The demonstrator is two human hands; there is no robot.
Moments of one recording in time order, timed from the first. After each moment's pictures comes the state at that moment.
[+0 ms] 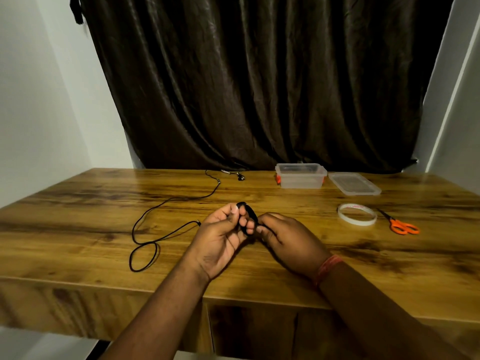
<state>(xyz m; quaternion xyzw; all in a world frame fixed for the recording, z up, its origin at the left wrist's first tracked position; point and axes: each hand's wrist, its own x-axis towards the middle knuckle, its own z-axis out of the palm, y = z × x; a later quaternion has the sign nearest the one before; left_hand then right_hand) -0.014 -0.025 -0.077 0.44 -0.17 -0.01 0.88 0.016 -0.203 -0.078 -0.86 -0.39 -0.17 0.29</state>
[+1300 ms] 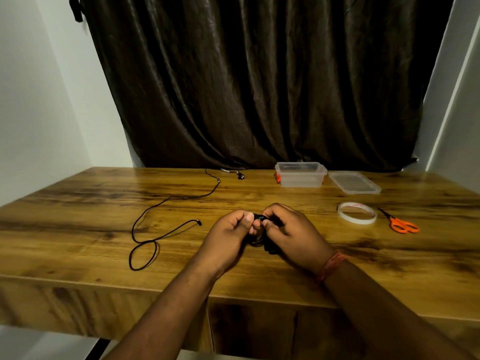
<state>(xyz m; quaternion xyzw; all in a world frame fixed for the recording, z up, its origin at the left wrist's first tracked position) -0.007 -0.036 -0.092 0.68 -0.12 0.07 0.72 0.016 -0.208 -0.076 -0.83 -0.34 -0.18 0.41</state>
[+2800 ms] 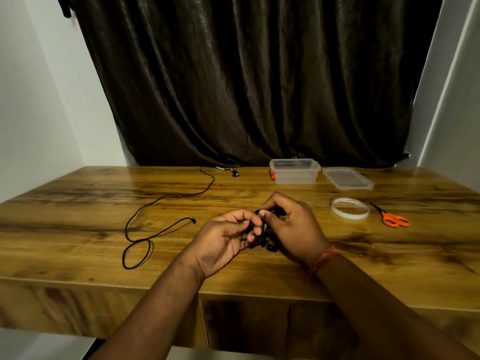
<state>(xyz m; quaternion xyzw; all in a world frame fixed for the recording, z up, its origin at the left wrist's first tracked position) -0.022 -0.034 -0.076 0.58 -0.19 -0.09 0.79 0.013 -0.210 -0.071 -0.80 -0.29 -0.24 0.47</state>
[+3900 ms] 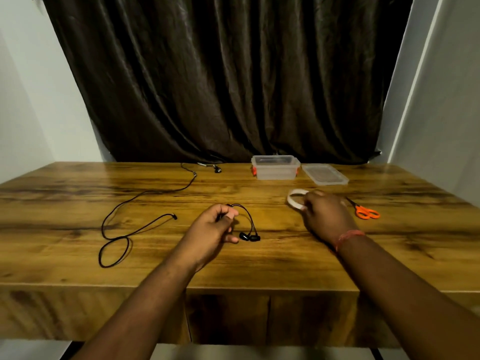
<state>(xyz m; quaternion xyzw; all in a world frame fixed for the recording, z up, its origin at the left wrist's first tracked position) -0.016 -0.049 -0.084 0.71 -0.04 0.03 0.71 0.052 -0.310 -0.078 -0.97 -0.08 -0.21 0.12</state>
